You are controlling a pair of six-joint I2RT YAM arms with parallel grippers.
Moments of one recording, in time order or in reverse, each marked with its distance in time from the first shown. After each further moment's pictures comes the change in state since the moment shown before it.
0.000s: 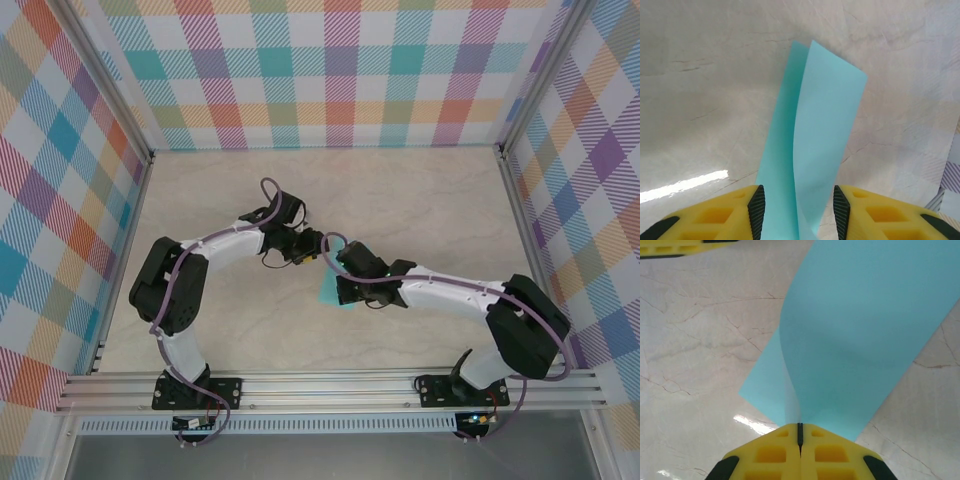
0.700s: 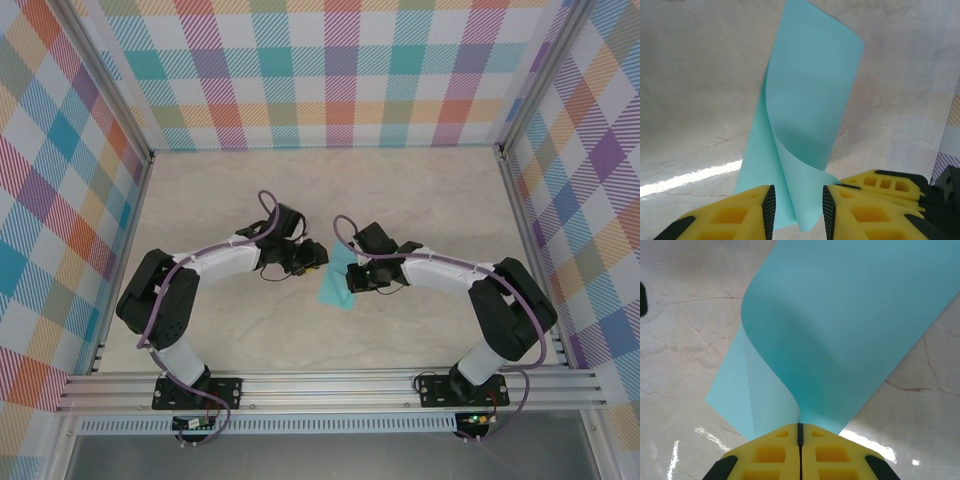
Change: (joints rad) left arm -0.069 -0.094 -0.138 0.092 0.001 -0.080; right arm -0.187 0.122 0.065 -0.058 -0.205 -0.147
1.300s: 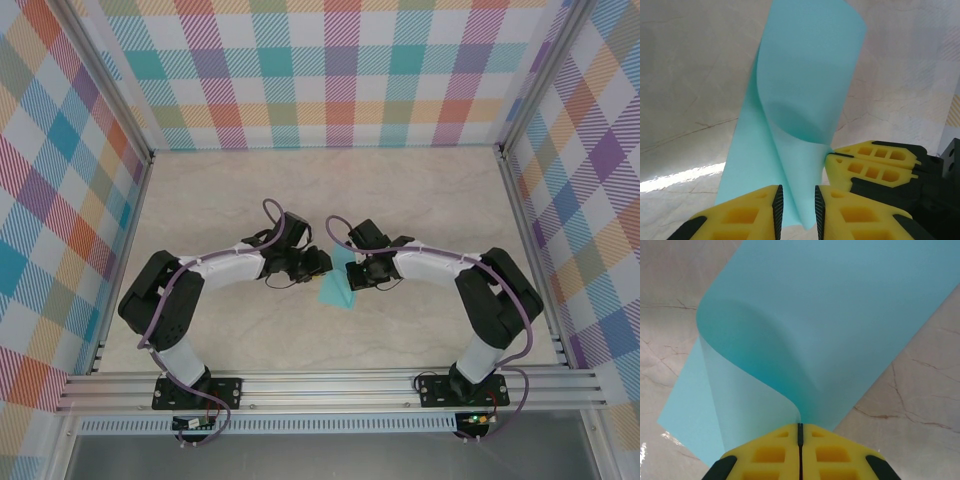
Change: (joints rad) left arm -0.045 0.000 -0.069 0.101 -0.026 -0.087; right arm -0.008 0.088 0.060 -0.041 0.079 -0.067
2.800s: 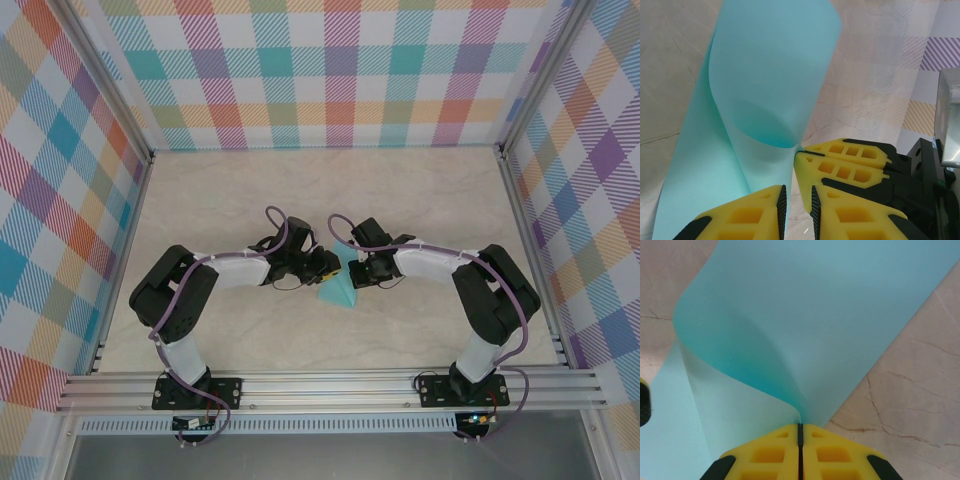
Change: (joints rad) left arm -0.013 0.075 -0.052 0.264 0.092 -0.163; right arm -0.028 0.021 0.002 0.012 0.003 -0.021
